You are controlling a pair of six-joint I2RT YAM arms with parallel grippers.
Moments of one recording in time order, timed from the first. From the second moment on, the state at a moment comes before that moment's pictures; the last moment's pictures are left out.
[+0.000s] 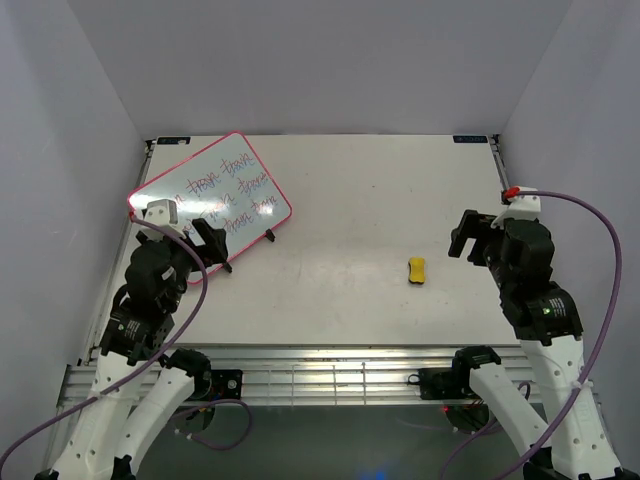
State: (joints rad) left arm -0.33 0.55 0.83 -0.51 -0.27 -0.33; right arm 0.21 0.65 0.97 -0.71 0.19 0.17
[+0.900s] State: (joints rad) left arm -0.29 1.11 0.99 -0.38 -0.11 -0.31; right arm 0.21 0.52 0.79 -0.51 -0.15 0.23
